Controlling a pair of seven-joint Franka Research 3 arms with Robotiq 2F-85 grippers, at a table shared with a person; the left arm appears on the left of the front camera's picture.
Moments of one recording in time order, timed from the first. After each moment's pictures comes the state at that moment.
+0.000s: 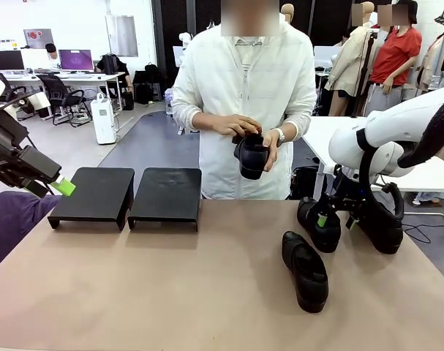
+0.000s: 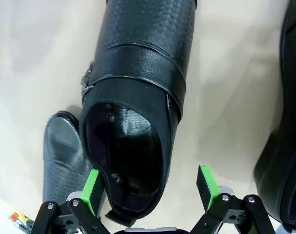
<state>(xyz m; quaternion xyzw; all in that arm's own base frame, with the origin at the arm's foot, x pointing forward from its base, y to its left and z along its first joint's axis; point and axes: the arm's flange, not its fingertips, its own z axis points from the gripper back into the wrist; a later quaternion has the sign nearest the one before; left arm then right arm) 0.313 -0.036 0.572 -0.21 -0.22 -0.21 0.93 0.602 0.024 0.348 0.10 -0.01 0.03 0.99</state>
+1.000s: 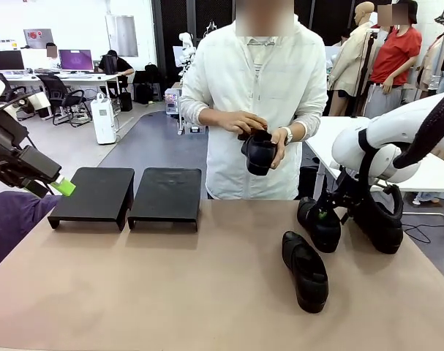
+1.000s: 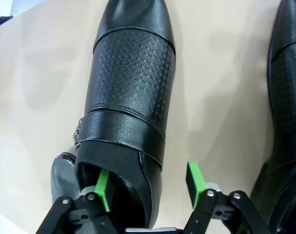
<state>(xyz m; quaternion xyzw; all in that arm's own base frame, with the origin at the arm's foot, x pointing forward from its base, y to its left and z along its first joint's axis) 0.313 -0.036 0.572 -0.21 -0.22 -0.21 0.93 0.623 0.008 0.337 0.13 -0.07 -0.01 0.99</state>
